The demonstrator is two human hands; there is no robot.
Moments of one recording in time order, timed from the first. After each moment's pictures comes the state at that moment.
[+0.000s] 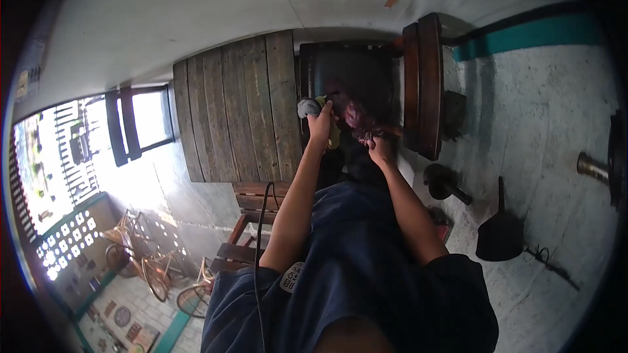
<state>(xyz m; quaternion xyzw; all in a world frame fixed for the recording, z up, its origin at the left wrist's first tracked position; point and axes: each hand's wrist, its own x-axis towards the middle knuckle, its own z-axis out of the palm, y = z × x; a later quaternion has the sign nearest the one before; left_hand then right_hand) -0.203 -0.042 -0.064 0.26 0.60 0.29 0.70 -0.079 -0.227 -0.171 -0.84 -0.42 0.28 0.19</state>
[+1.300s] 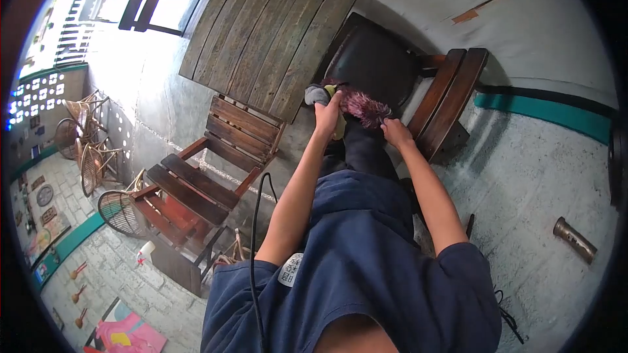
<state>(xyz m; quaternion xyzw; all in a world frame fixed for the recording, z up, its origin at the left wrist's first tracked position) -0.251 -0.167 -0.068 0.18 0.59 0.44 0.65 -0.012 -0.220 -0.127 -0.64 -0.68 0.36 -0.05</state>
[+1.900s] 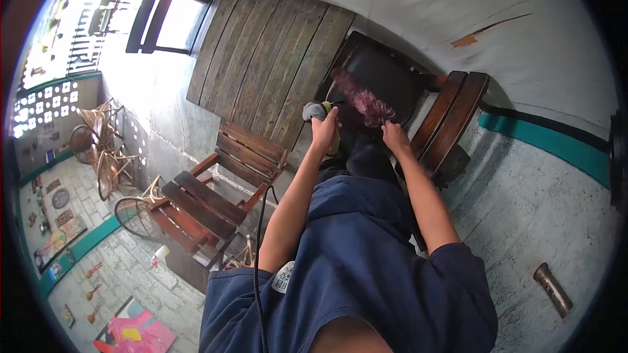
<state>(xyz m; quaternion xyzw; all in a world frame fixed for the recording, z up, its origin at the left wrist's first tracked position) -0.226 -0.100 -0.069 0.18 0.66 0.41 0.61 0.006 -0.133 -0.142 -0.69 -0.62 0.38 -0.02</state>
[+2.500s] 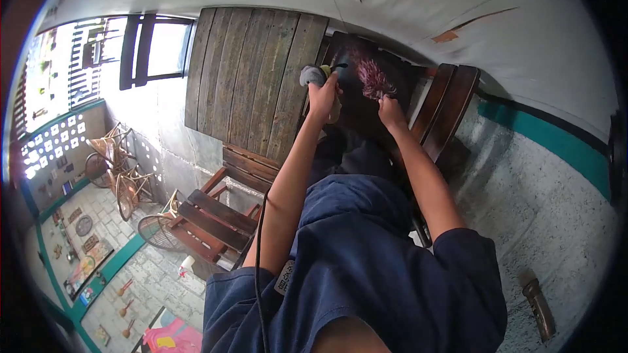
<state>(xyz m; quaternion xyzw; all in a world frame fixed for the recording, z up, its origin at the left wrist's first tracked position) -0.149 0.041 -0.039 0.25 0.67 0.35 0.61 0.047 -0.045 -0.188 -0.73 -0.57 0.35 0.11</state>
